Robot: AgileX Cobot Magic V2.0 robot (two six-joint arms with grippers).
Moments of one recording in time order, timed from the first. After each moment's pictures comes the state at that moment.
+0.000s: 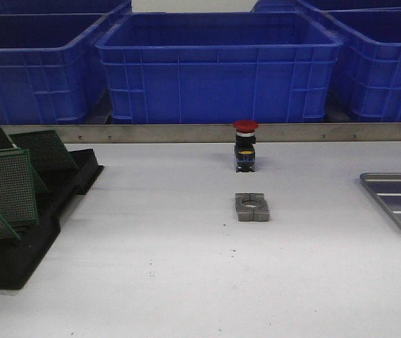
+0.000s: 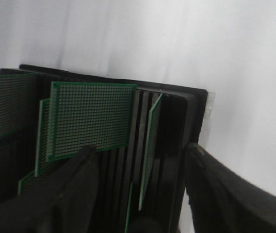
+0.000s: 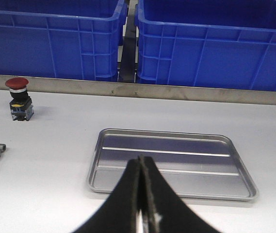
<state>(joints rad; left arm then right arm) -0.14 1.18 -0.66 -0.51 0.59 1.68 -0.03 -0.01 0.03 -0.07 0.14 0.06</state>
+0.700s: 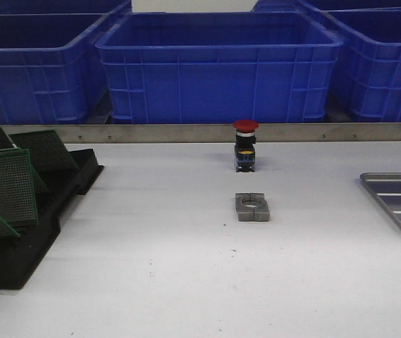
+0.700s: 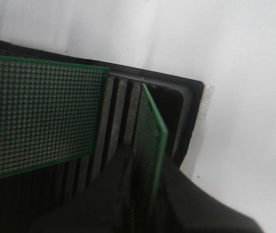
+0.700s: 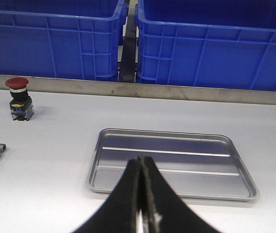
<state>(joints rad) -0.14 1.42 -0.68 -0.56 0.53 1.69 -0.03 -0.01 0.03 -0.07 0.14 0.06</state>
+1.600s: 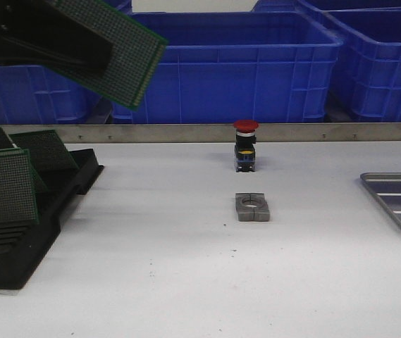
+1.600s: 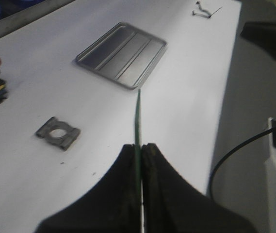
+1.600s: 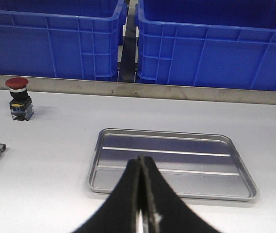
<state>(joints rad) -0.18 1.42 -0.82 -1.46 1.08 1.69 -0.03 -0.01 0.03 -0.07 0.14 0.06</state>
